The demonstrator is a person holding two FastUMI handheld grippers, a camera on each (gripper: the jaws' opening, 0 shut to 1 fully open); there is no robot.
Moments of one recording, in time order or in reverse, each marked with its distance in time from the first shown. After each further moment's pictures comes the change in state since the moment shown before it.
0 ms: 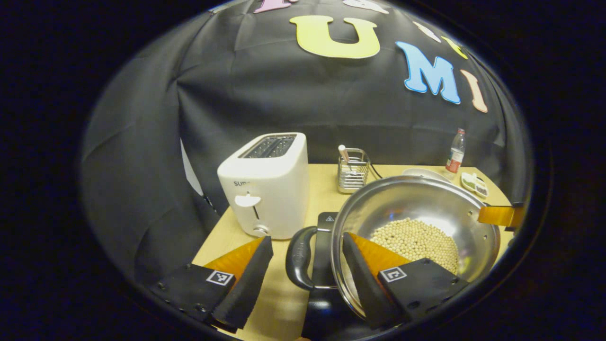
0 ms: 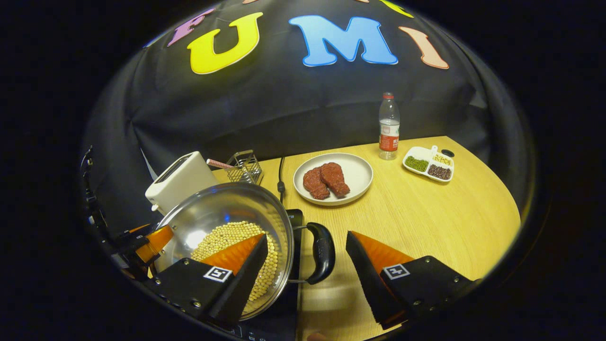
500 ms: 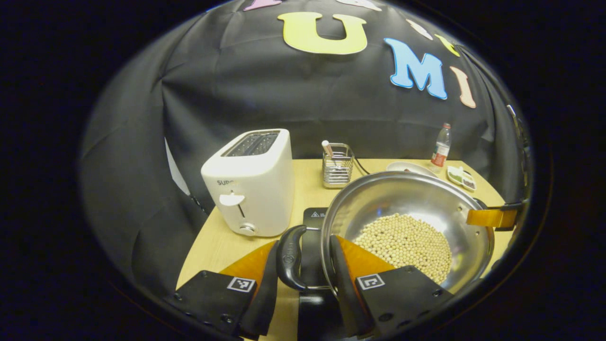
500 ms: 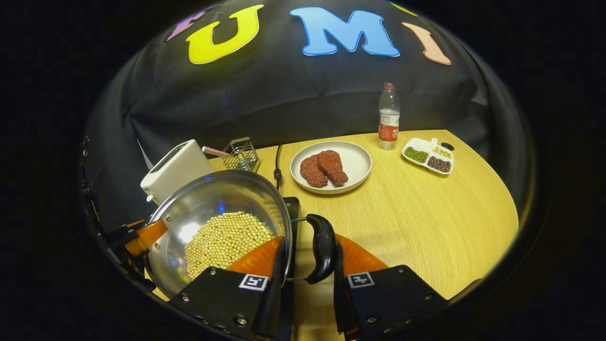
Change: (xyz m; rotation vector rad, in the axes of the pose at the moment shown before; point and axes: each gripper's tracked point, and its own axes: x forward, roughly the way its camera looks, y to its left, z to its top) left arm 0.003 -0.017 -0.009 0.015 0.056 -0.104; right arm 0.013 0.002 -0.022 0.002 0.100 -0.011
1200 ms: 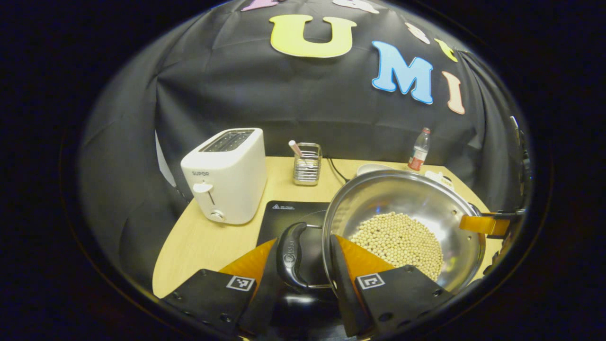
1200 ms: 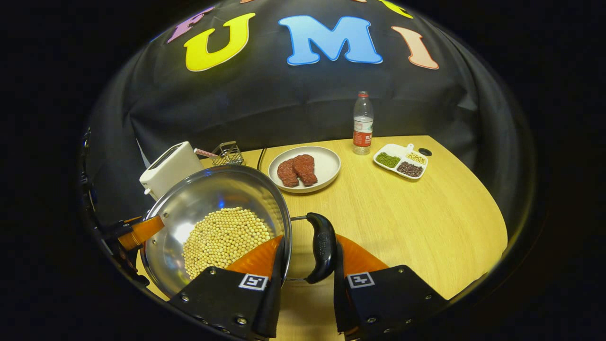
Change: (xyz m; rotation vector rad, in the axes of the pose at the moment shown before) left arm -0.033 -0.067 -0.006 -0.054 0.022 -0.076; right arm -0.043 -0.051 -0.004 -0.033 -0.016 -0.041
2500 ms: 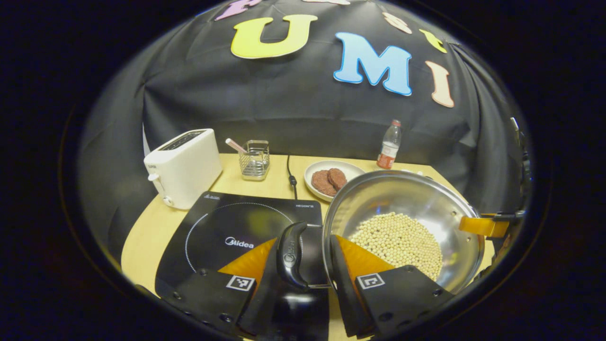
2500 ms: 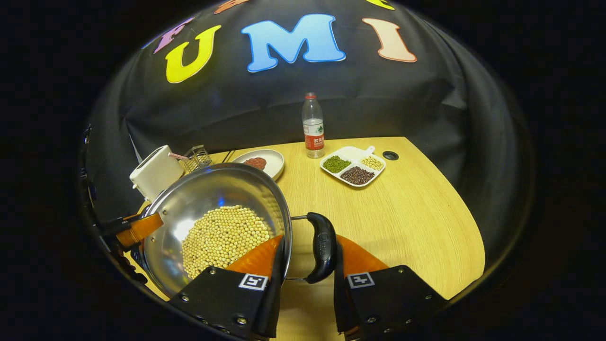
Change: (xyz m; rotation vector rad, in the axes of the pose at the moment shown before) left arm -0.008 -0.179 -0.004 -0.016 0.004 0.008; right arm -0.025 -0.170 0.020 -0.028 0.002 0.005
